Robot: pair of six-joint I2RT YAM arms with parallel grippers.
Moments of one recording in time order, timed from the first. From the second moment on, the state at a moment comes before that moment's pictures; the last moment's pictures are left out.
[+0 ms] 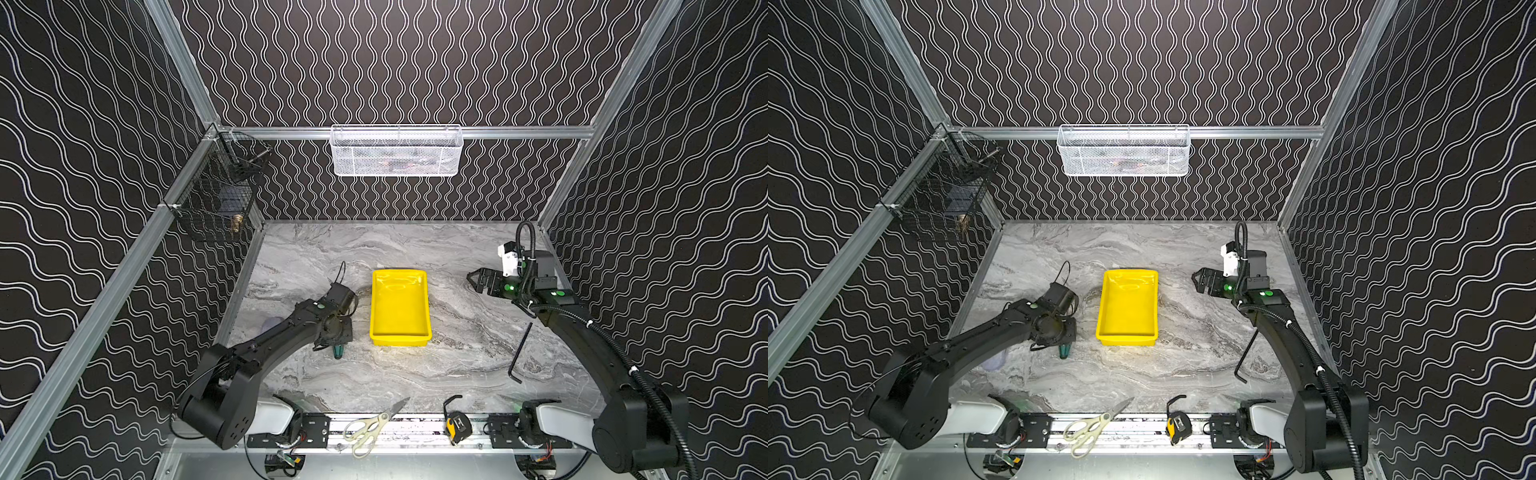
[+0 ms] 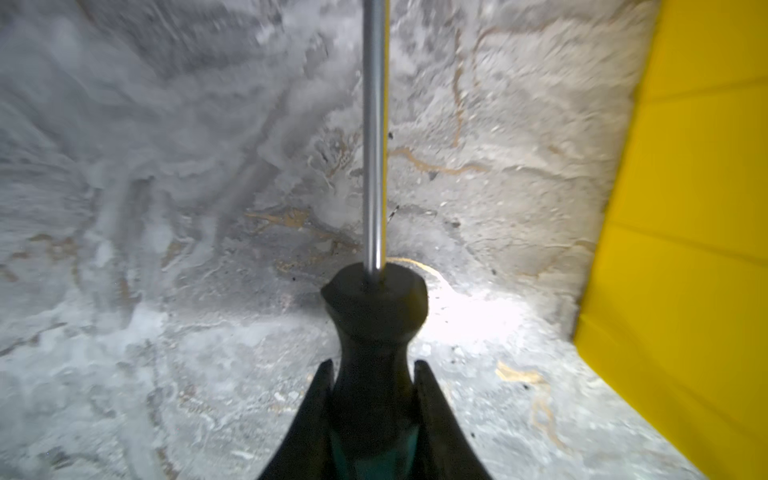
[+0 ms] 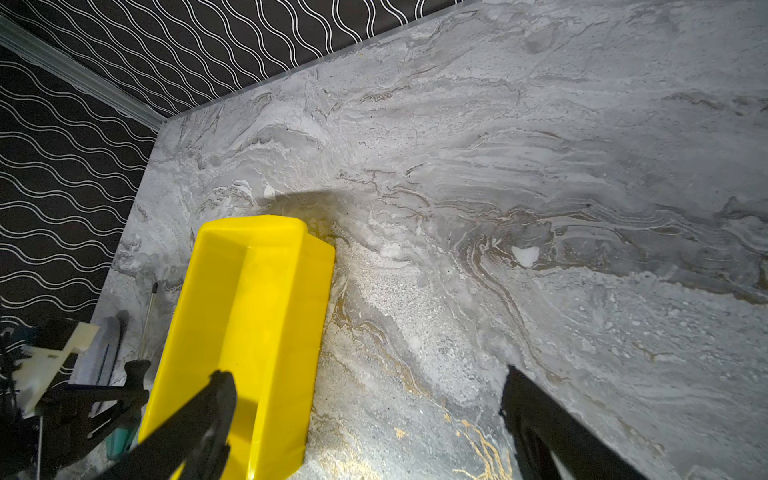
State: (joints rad) left arm -0.48 1.34 0.79 -0.75 -0.10 -0.57; right arm 0.10 1.23 0.90 -0.38 -0.37 0.29
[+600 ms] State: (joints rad) left arm -0.71 1.53 1.29 -0.89 -0.13 -0.51; right arm 0.10 1.22 0.90 -0.37 -0.40 0.30
